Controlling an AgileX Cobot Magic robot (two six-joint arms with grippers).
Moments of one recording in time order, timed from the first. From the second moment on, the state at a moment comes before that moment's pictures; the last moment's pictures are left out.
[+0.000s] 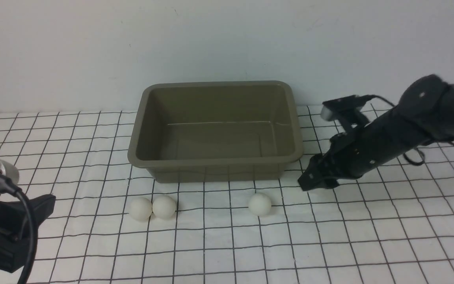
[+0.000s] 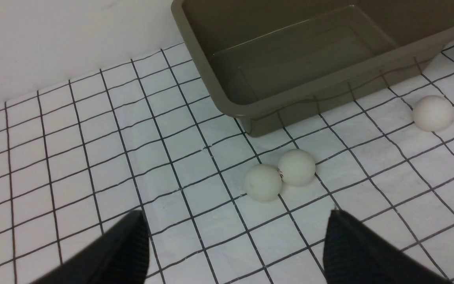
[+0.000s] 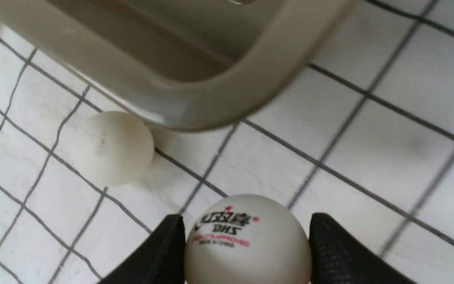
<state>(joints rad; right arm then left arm) 0.22 1.88 -1.22 0.71 0.79 -0.82 0.04 0.65 -0.59 -0.47 0.62 0.63</state>
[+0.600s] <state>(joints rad) 0.30 1.96 -1.51 0.88 0.82 -0.99 0.04 0.65 -0.59 -0.47 0.62 0.63</state>
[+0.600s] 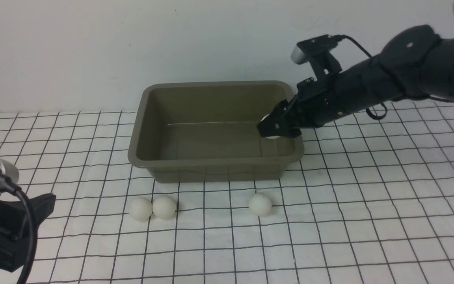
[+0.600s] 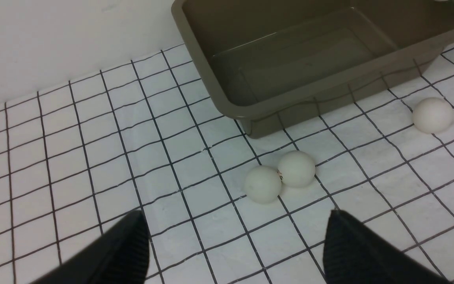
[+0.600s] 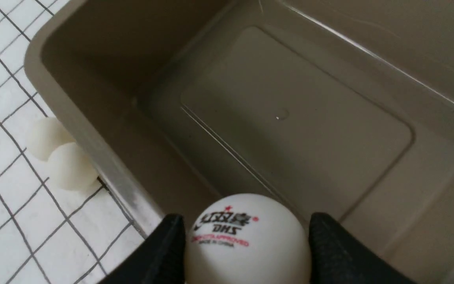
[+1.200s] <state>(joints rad) 0.30 1.80 -1.59 0.48 0.96 -0.77 0.04 0.65 -0.59 -0.47 0.63 0.63</state>
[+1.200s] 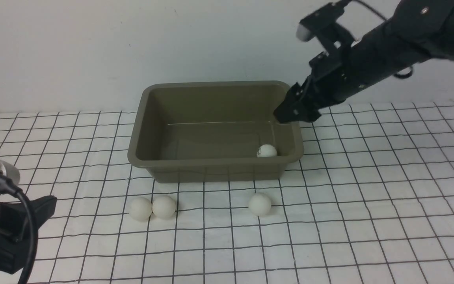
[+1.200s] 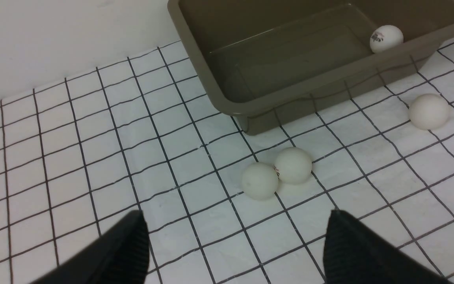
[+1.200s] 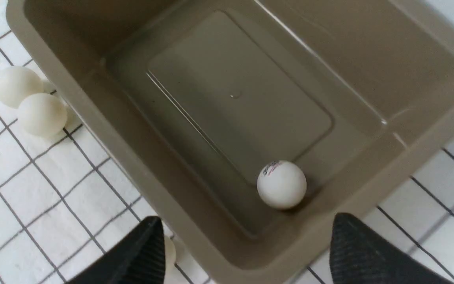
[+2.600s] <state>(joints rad) 0.64 1.83 -1.06 0.34 0.36 -0.41 0.04 0.65 -0.59 -0.50 0.63 0.63</state>
